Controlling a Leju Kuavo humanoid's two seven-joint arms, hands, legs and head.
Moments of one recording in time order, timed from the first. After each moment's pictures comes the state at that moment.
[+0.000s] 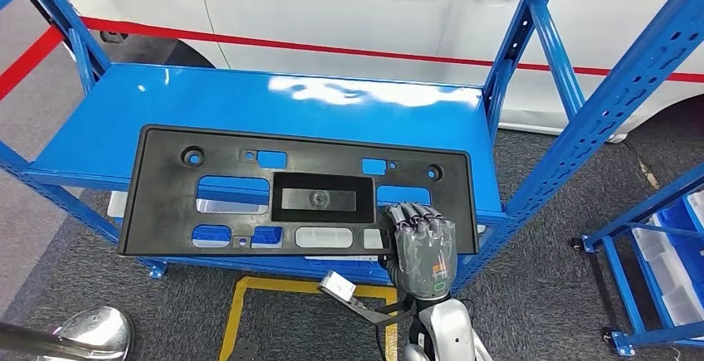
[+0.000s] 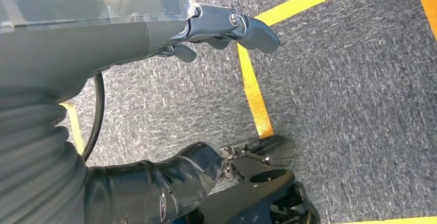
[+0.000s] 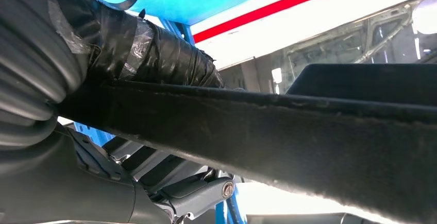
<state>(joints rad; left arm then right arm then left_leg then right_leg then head) -0.11 -0.18 0.25 -0.20 -0.62 0.18 -0.37 -0.12 0.07 0.60 -1.54 1.47 -0.69 -0.06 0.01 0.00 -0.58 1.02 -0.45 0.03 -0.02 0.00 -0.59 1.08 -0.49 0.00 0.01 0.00</state>
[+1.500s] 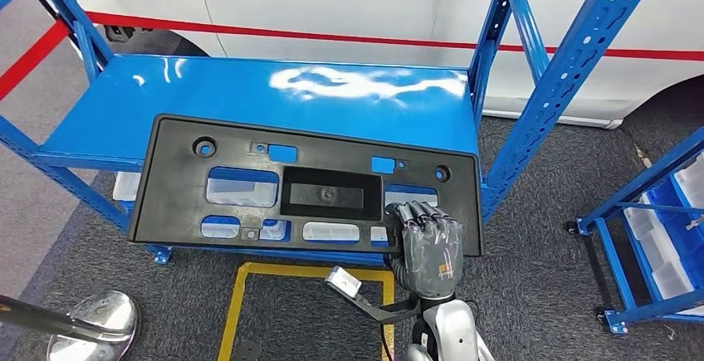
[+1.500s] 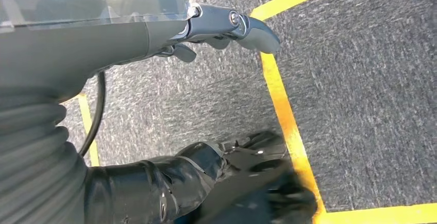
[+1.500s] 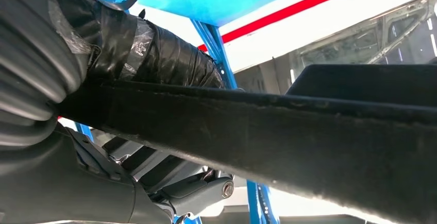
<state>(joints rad) -0.11 -0.19 0.26 -0.20 -0.63 0.18 -0.37 -0.11 0.08 0.58 -1.55 1.49 -0.69 -0.04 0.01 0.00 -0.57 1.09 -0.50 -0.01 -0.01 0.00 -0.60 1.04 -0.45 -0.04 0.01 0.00</state>
